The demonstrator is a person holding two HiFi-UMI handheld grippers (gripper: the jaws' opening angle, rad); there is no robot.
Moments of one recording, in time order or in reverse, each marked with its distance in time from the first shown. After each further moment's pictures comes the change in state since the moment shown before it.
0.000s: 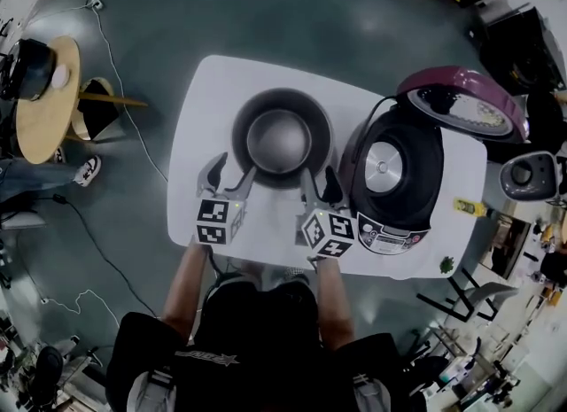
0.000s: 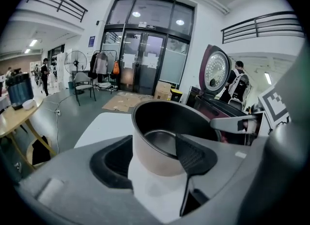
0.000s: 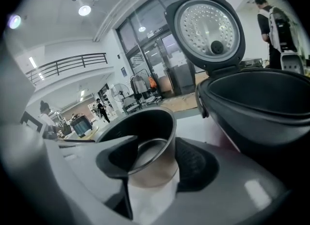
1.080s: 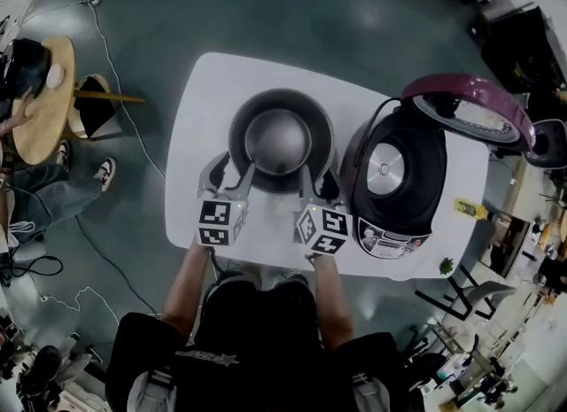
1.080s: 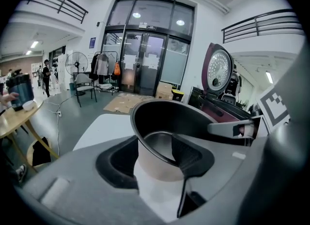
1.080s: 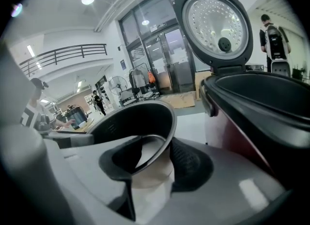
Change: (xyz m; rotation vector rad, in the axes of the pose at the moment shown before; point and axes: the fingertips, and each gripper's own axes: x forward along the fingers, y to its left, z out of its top) left arm 0.014 0.003 0.001 0.011 -0.016 0.015; right arm 0.021 -0.004 -0.010 -0.063 0.054 -0.053
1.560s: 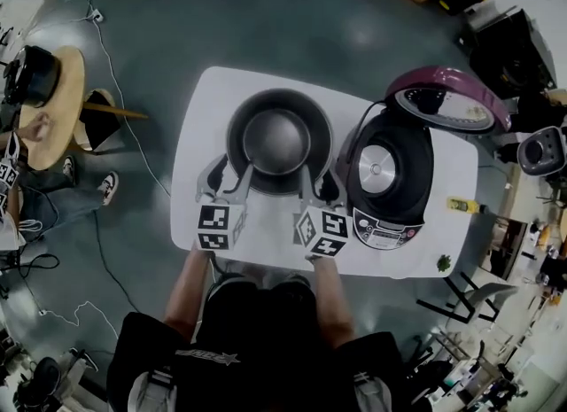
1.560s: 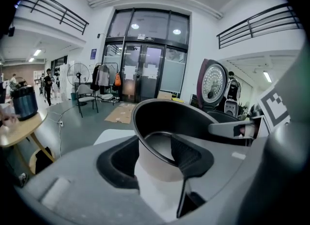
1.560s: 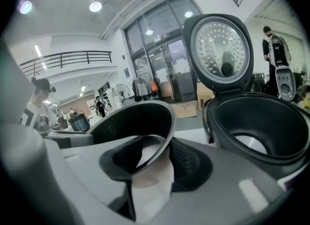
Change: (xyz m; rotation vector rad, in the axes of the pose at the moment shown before) left arm -0.041 -0.005 0.044 0.022 -0.111 0.027; right arm -0.036 0.020 0.043 -0.027 -0.105 0.013
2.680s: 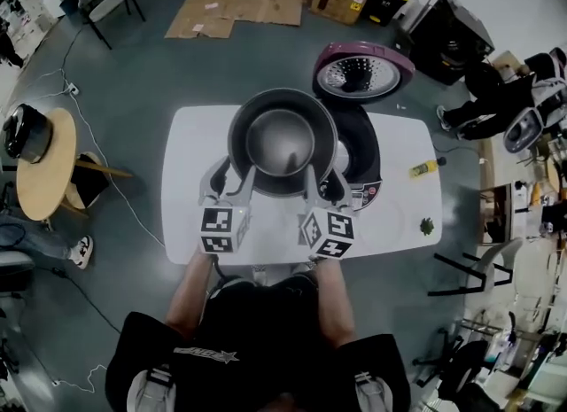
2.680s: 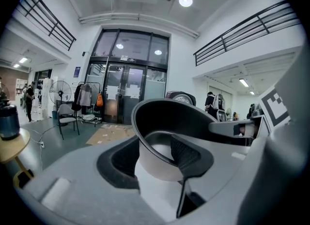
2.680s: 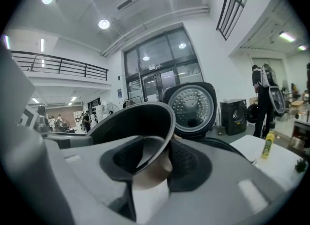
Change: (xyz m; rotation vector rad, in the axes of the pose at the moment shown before) left arm -0.075 -0.108 0.094 0.107 -0.234 -0.172; right arm -0.156 -0.030 0.093 -0.039 -0.290 -0.157
